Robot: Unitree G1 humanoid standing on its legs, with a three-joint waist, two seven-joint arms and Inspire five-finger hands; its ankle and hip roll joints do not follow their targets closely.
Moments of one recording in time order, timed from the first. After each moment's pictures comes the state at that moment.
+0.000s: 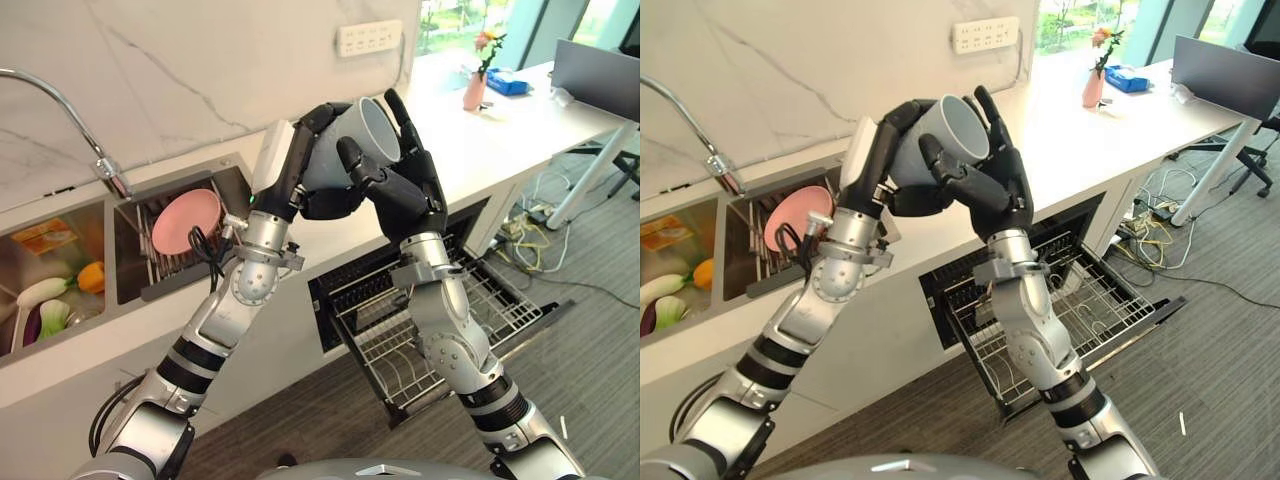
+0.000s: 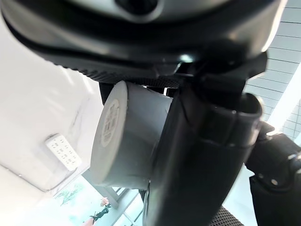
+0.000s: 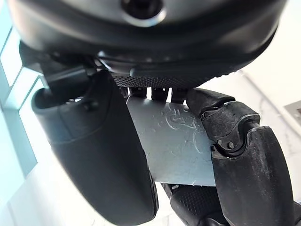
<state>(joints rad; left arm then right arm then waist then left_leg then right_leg) -0.43 0.42 -0.39 -0.07 0.26 -0.13 0.36 -0.30 -0.22 0.41 -0.21 0.89 -0.26 -0.25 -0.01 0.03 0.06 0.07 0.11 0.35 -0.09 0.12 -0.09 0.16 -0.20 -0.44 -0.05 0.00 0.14</state>
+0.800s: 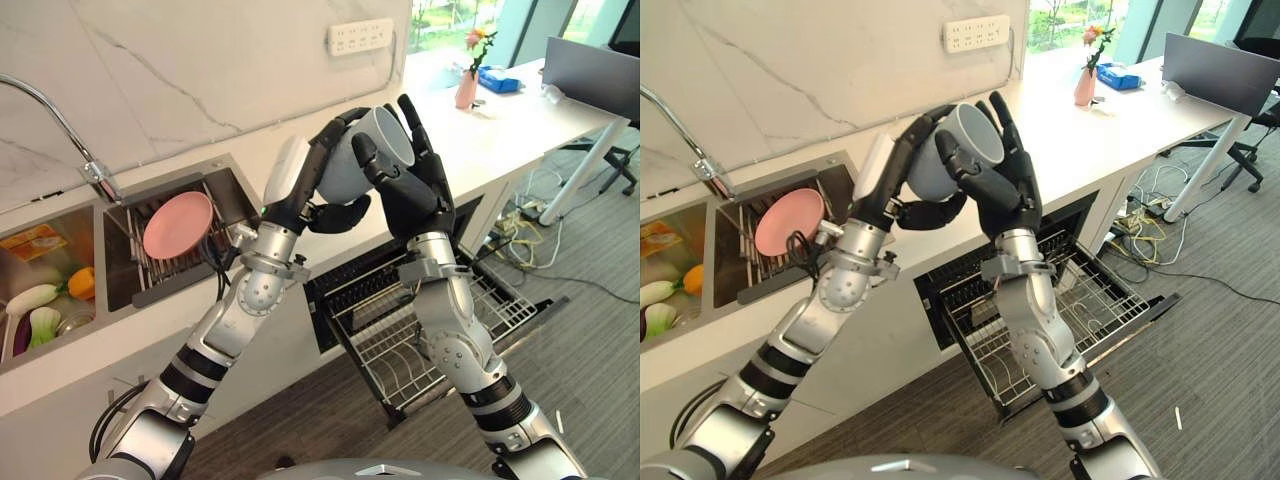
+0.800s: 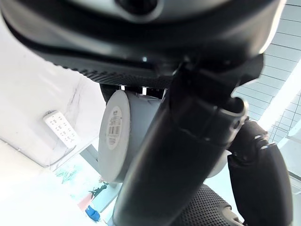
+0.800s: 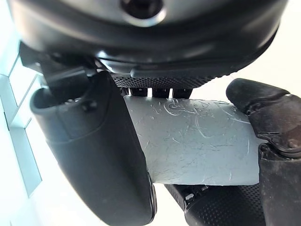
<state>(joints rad) -0.40 0.41 -0.42 -0.10 0.26 -0.13 0.32 -0.30 -0.24 0.38 -0.21 0.88 -0.27 -0.30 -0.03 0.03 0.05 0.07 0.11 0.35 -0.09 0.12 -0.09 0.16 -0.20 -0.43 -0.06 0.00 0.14</state>
